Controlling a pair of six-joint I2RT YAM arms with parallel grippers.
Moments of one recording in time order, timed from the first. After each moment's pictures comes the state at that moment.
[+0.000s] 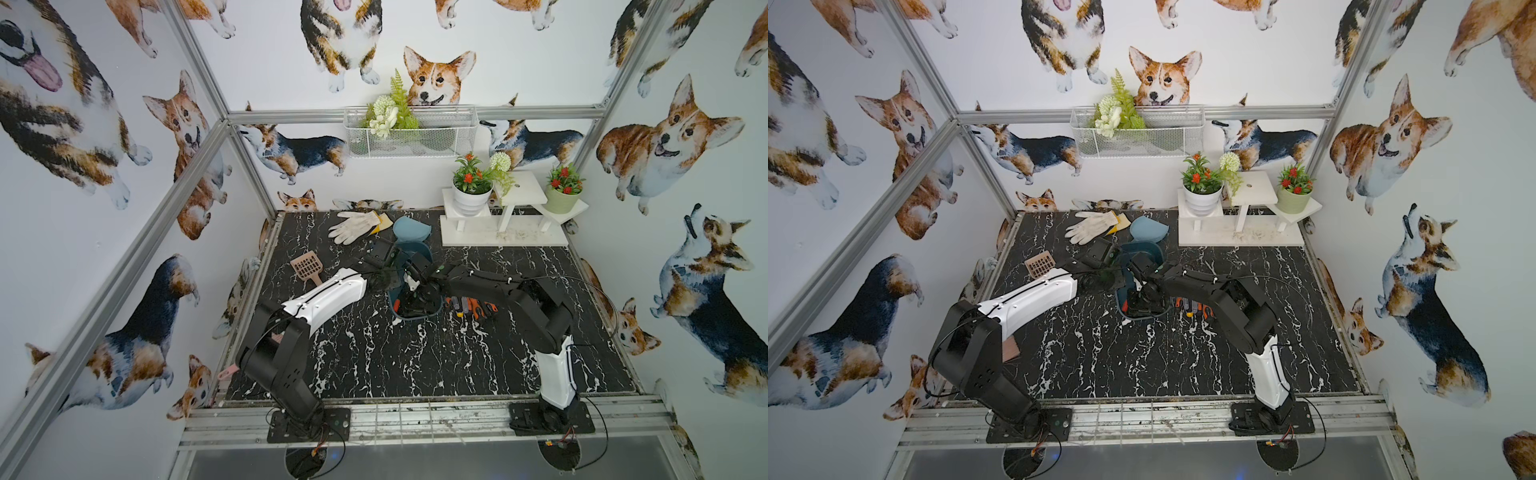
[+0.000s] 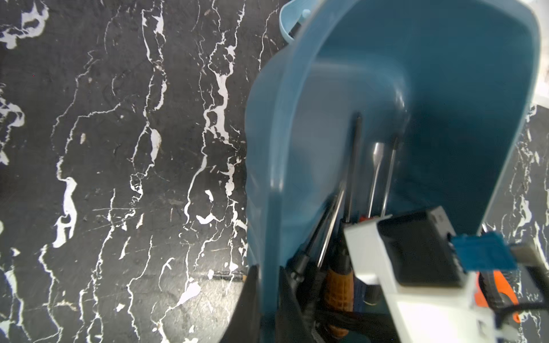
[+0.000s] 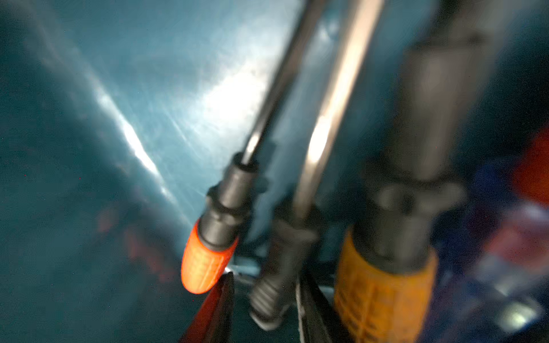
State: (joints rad) left arm -0.56 1.64 1.17 -0.55 -0.13 -0.71; right arm 0.84 2.04 1.45 -0.60 -0.28 0.73
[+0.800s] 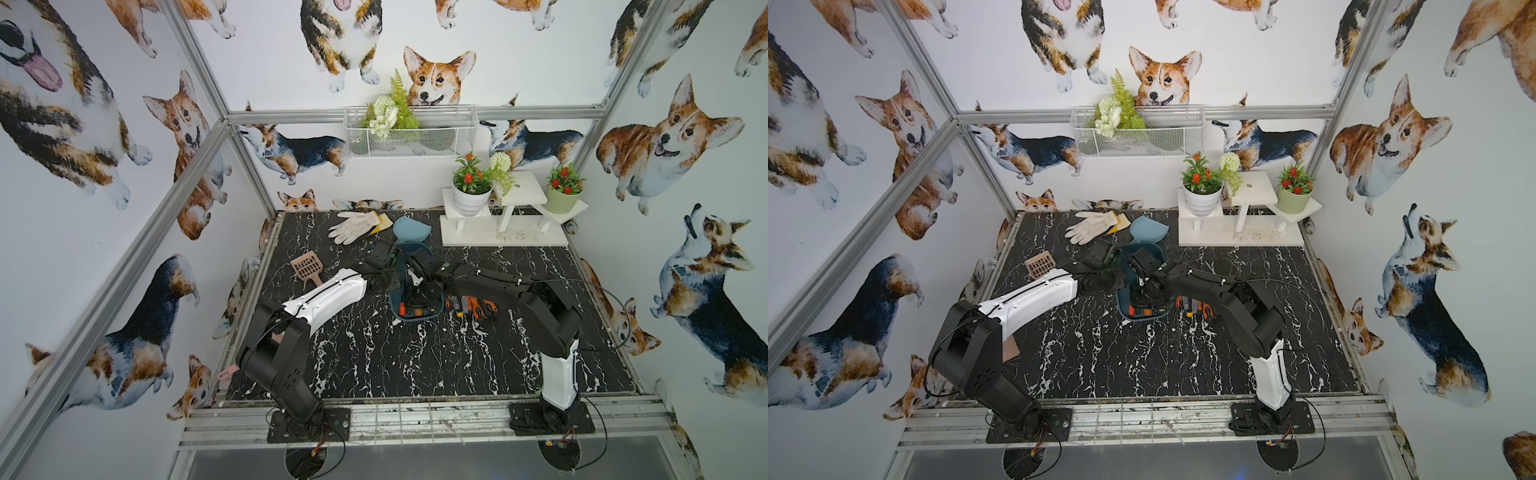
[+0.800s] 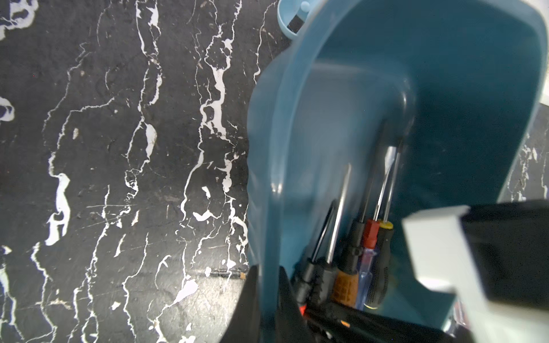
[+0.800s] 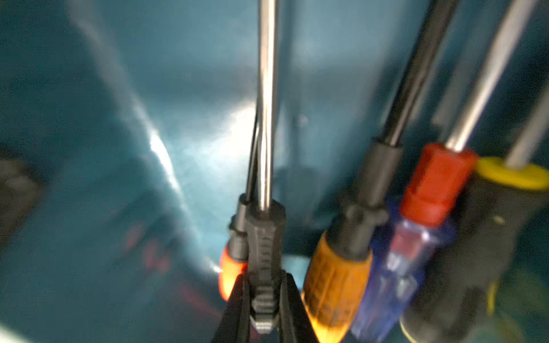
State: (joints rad) left arm -0.56 1.64 1.17 -0.55 -0.12 -0.71; right arm 0.84 1.96 1.42 -0.60 -0.18 0.70
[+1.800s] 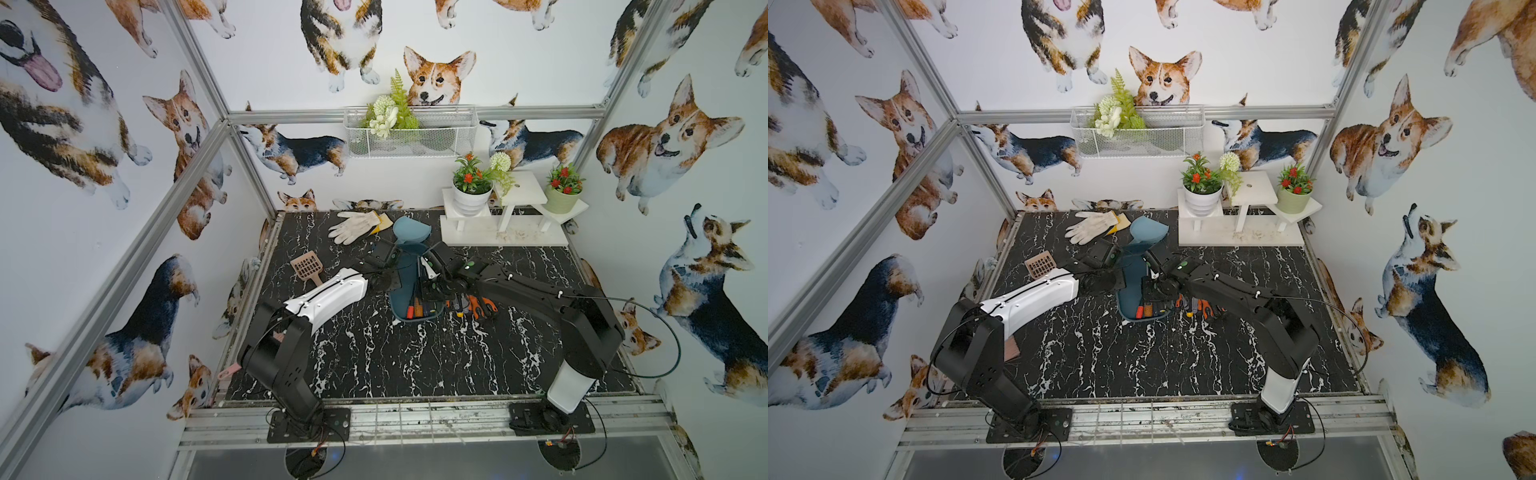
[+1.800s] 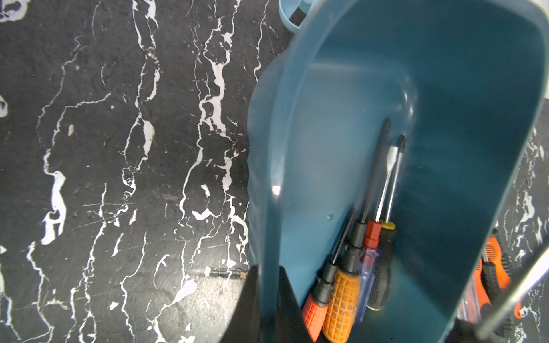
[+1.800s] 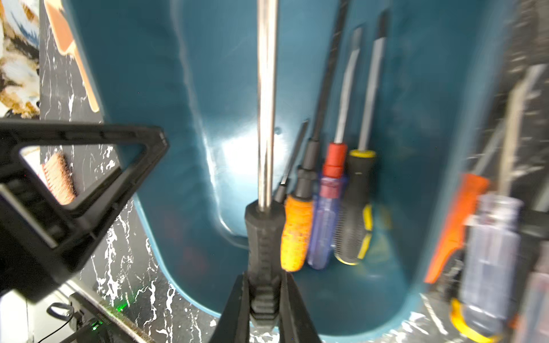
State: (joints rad) left arm -0.56 1.65 1.17 -0.55 -0.12 -0.71; right arm 0.79 1.72 1.30 -0.61 -0.11 0.64
